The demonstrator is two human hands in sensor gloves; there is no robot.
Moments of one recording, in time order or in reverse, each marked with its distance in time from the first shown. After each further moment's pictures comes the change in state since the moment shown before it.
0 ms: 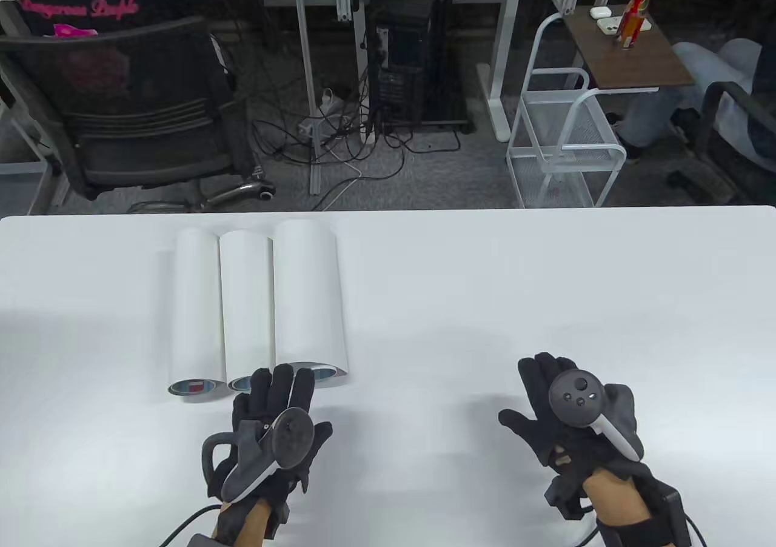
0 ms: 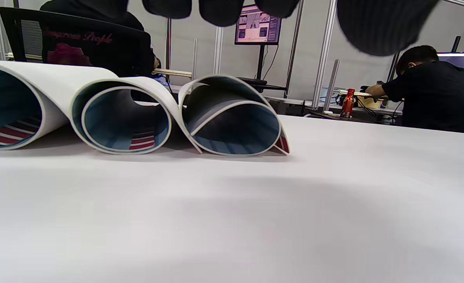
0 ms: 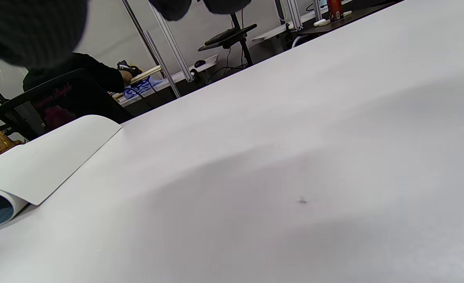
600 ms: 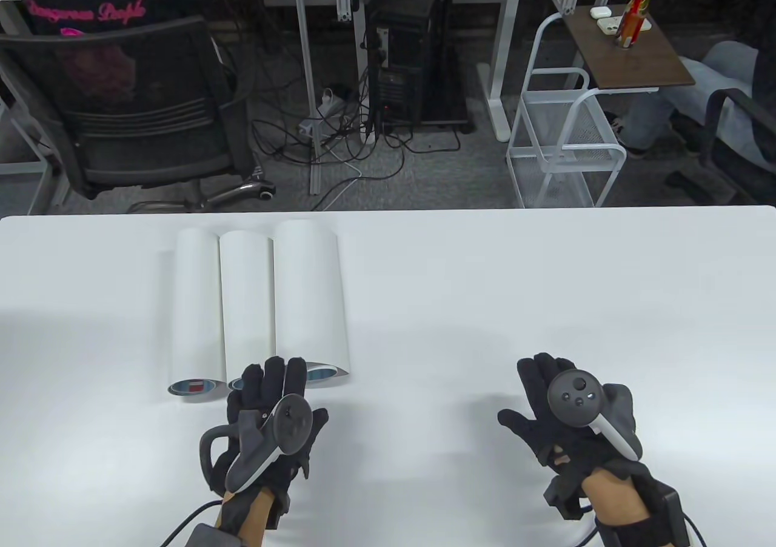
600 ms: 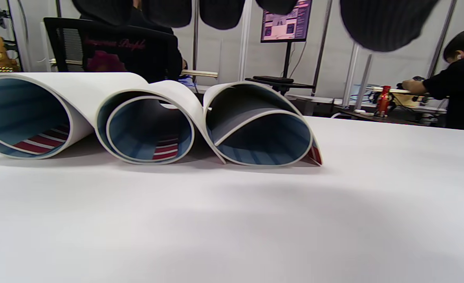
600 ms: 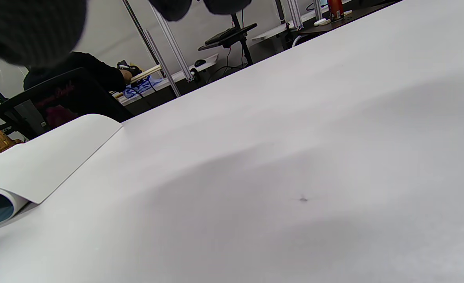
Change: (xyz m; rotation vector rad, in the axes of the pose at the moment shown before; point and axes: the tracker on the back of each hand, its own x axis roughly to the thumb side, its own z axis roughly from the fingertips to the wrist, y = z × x) left_hand -0.003 0.010 -0.021 -0.012 0.132 -0.018; right_hand 0.002 -0.001 0.000 0.002 -0.002 -0.002
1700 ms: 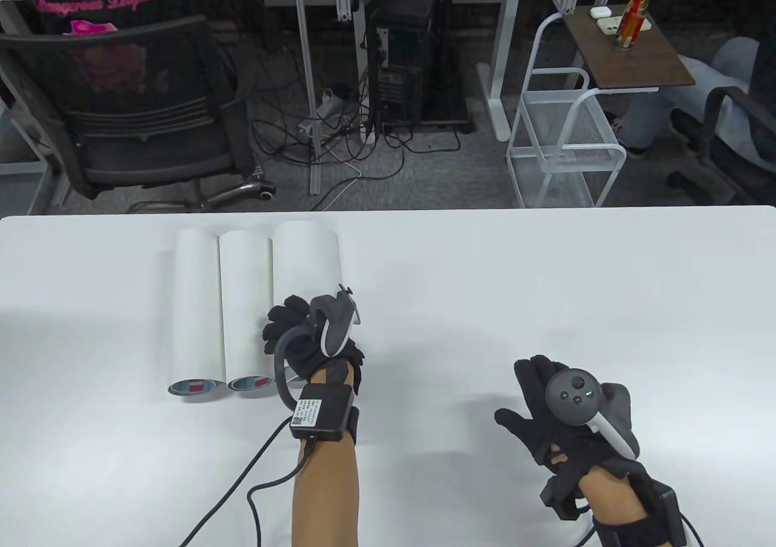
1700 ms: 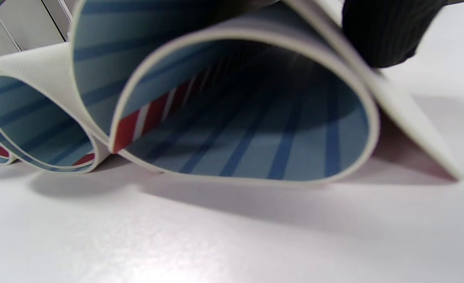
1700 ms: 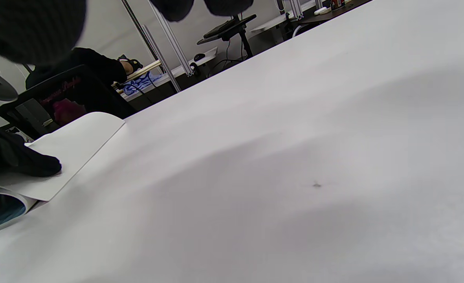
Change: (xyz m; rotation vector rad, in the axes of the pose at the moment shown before) left_hand 0.076 -0.033 -0.142 -0.232 0.522 -0.248; right_hand 0.003 0.003 -0.001 0.027 0.003 -0.023
